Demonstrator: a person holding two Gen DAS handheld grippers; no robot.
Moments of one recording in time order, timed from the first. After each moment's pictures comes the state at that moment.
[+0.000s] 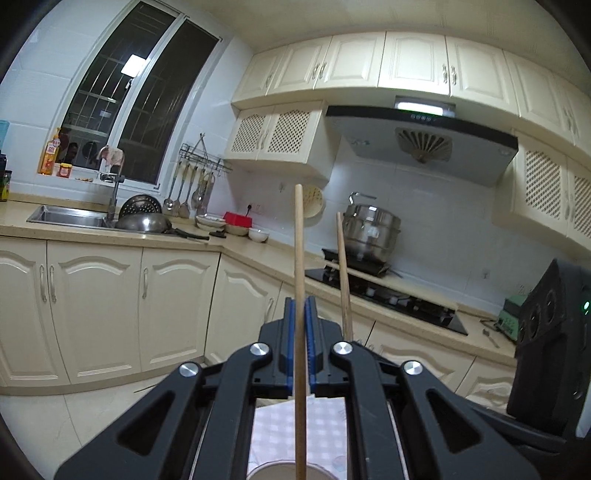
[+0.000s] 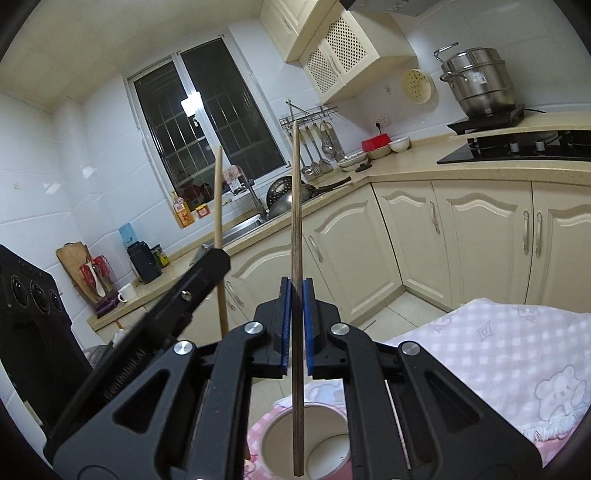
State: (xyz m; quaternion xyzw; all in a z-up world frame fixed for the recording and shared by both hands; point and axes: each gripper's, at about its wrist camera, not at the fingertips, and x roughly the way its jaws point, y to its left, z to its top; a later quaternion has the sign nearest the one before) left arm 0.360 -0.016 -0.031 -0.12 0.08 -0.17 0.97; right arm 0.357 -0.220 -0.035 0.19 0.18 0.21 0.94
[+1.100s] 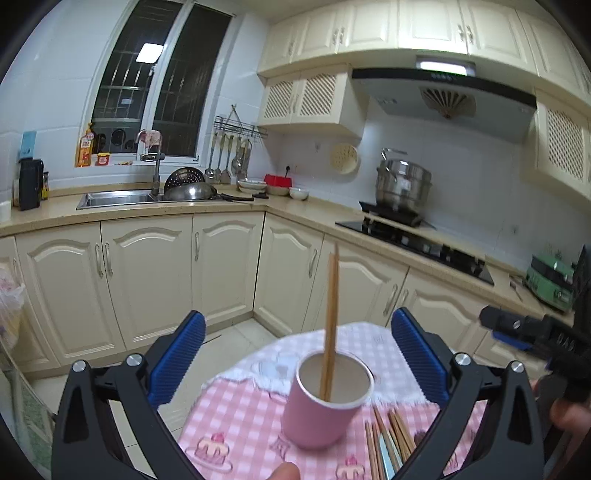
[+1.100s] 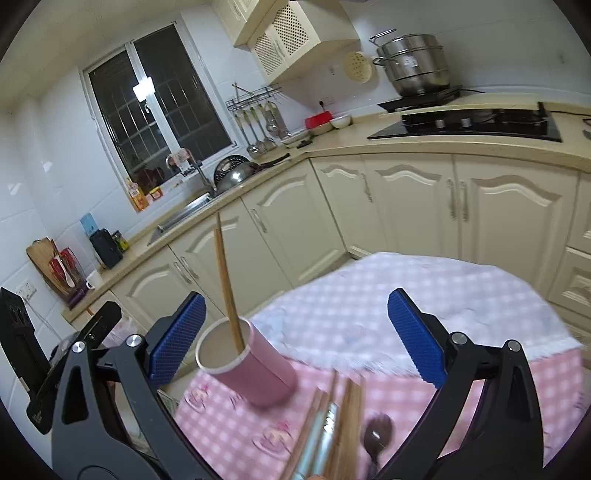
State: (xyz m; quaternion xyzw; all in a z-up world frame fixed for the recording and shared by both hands) left arm 0.265 0.014 -0.037 -0.06 0.17 -0.10 0.98; right arm 0.259 -0.310 -0.033 0.19 0.25 0.11 0.94
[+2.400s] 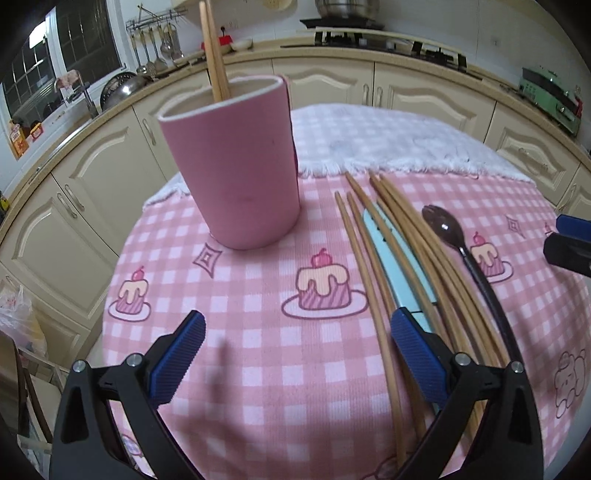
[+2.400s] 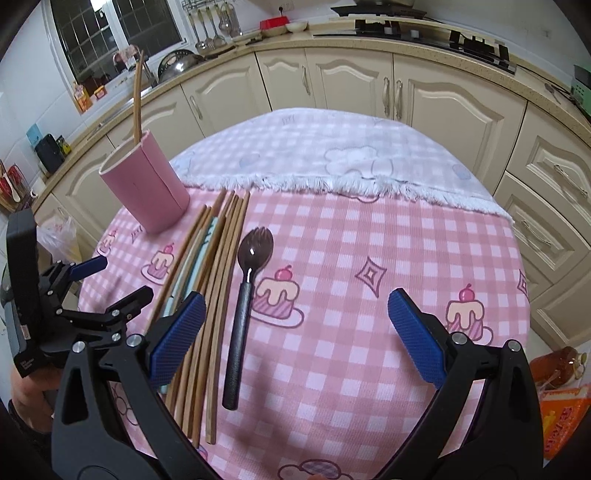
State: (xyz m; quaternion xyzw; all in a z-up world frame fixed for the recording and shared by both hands) left arm 0.260 -0.074 -0.185 0.13 0.44 -0.14 0.88; right arm 0.192 -0.335 -0.140 0.09 0.45 0.04 0.89
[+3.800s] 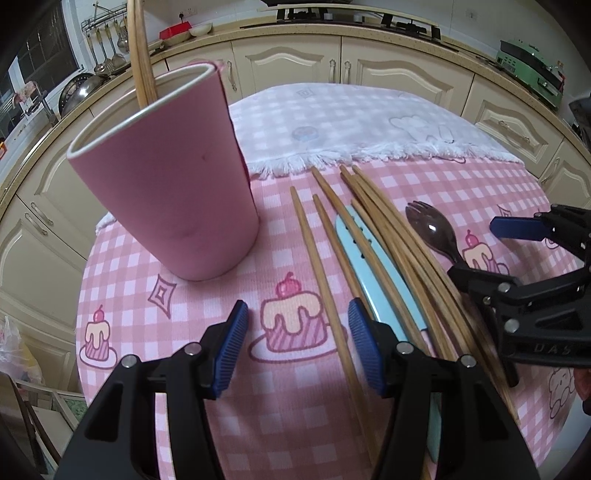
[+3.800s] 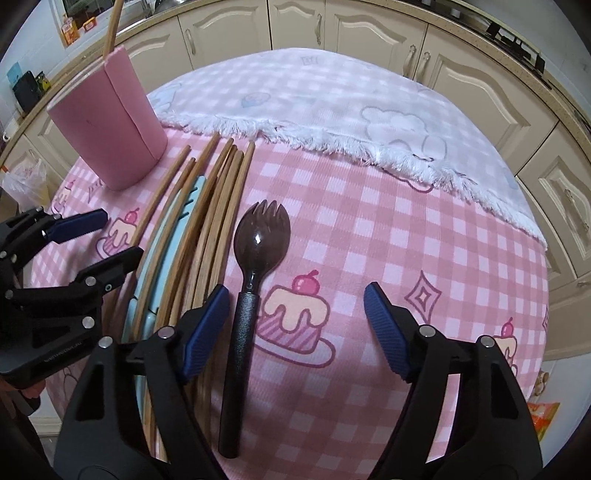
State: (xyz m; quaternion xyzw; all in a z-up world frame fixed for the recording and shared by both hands) left arm 0.294 -0.101 -0.192 0.15 0.48 -0.20 0.84; right arm 0.250 -0.288 -0.178 0.00 0.54 0.03 0.84
